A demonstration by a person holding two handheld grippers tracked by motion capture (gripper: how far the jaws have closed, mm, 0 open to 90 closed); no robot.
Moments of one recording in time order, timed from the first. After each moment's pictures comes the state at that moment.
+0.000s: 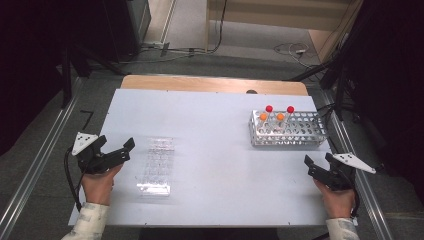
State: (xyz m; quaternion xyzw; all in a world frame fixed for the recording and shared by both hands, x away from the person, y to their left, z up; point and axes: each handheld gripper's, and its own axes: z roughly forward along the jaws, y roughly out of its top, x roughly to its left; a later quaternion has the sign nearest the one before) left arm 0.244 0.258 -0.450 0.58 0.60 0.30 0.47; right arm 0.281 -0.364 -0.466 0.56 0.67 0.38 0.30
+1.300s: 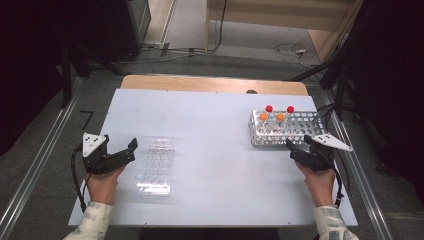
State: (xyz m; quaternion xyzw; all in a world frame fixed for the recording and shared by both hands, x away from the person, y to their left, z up) left arm 0.245 0.249 -0.453 0.58 0.59 0.33 0.45; right arm 0.323 -0.312 -0.447 0.51 0.70 0.41 0.29
